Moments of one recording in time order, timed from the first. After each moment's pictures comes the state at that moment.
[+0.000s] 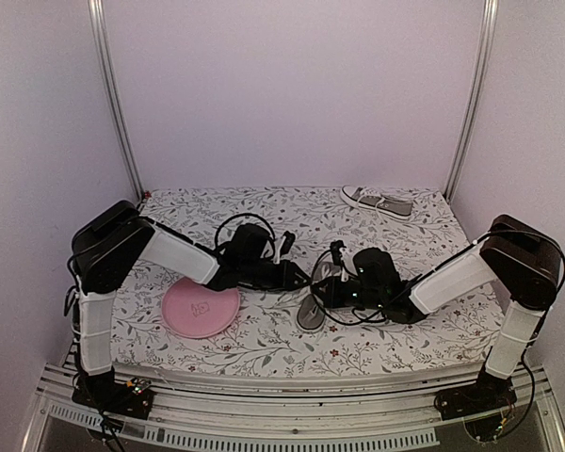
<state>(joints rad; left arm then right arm) -0.79 2.09 1.12 0.38 0.41 -0.67 0.86 1.81 0.70 0.62 -0.06 0.64</state>
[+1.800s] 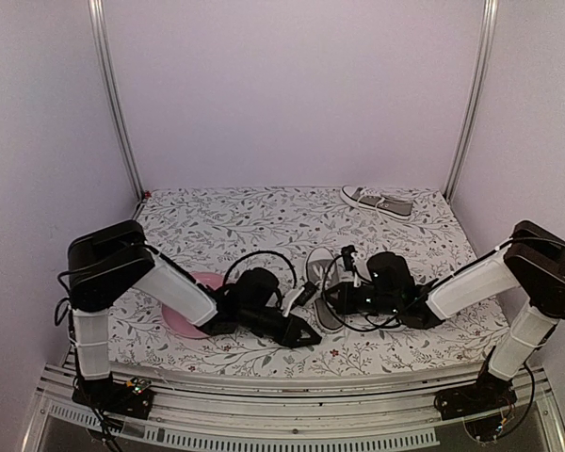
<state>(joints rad) -1.02 2.05 0.89 0.56 0.53 -0.58 0.85 1.68 0.59 0.58 -0.09 0.64</state>
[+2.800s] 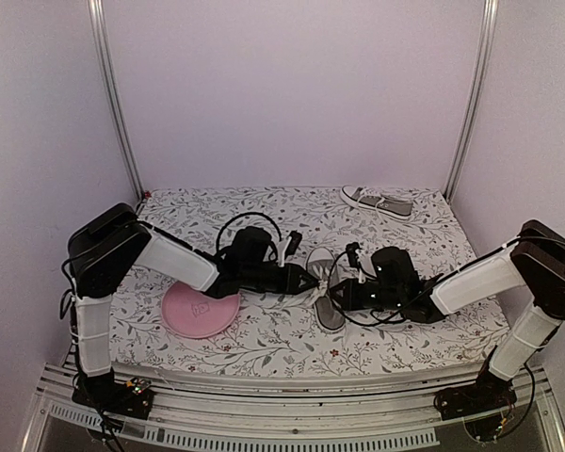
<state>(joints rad) -0.84 2.06 1.08 0.49 0.40 -0.63 0.81 1.64 0.60 0.49 -0.12 0.62</state>
